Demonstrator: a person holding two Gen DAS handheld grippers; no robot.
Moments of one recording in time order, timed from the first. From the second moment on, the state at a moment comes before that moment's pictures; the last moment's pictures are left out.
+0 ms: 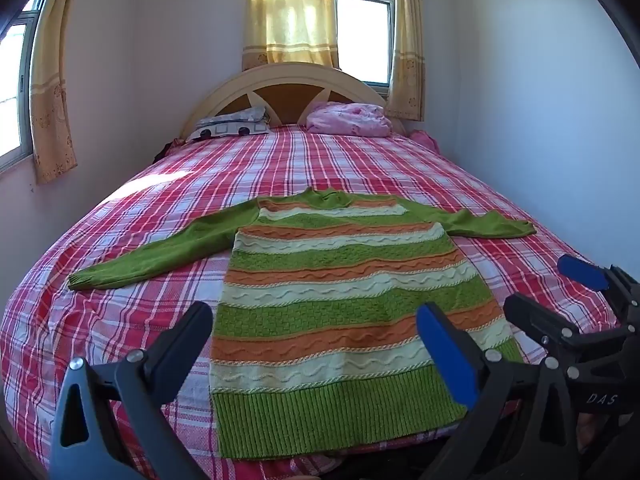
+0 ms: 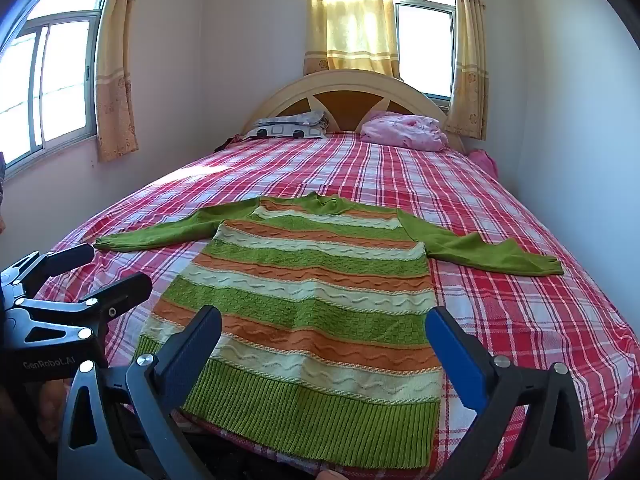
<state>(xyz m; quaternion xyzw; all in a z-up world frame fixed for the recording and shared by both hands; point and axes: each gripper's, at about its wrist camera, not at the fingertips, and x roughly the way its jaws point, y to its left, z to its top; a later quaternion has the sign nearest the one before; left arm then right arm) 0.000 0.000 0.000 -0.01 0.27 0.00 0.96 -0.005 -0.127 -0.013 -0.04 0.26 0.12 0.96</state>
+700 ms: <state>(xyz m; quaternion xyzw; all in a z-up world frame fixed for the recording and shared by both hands) -0.002 0.002 0.003 -0.01 0.26 0.00 0.96 -0.006 -0.128 -0.012 -0.04 0.25 0.12 0.96</state>
